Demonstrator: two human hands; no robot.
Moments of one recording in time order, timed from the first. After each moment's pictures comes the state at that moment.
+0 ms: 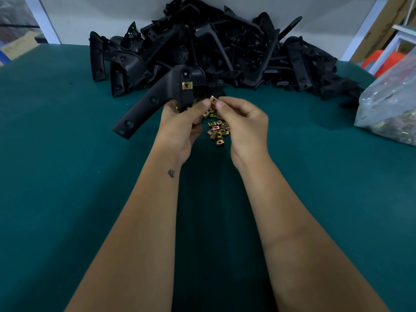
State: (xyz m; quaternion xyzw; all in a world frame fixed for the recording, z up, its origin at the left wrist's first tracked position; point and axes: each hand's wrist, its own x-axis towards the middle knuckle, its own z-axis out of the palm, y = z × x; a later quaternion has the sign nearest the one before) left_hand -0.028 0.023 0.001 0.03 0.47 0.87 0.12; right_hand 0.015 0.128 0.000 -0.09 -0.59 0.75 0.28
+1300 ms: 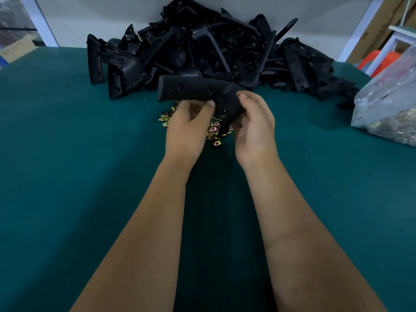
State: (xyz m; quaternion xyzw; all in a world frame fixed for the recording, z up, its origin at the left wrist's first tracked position) left_hand -0.013 0.035 0.000 0.08 0.73 0.68 -0.01; right_hand 0.020 0.139 0.010 -0.12 -0.48 0.83 0.28
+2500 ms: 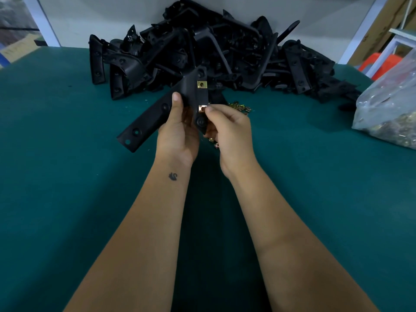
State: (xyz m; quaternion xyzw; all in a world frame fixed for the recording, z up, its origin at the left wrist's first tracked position) left_hand -0.024 0.031 -0.003 -0.05 0.35 0.93 0.13; right_hand 0.020 0.108 0.005 -0.08 -0.62 0.75 0.22
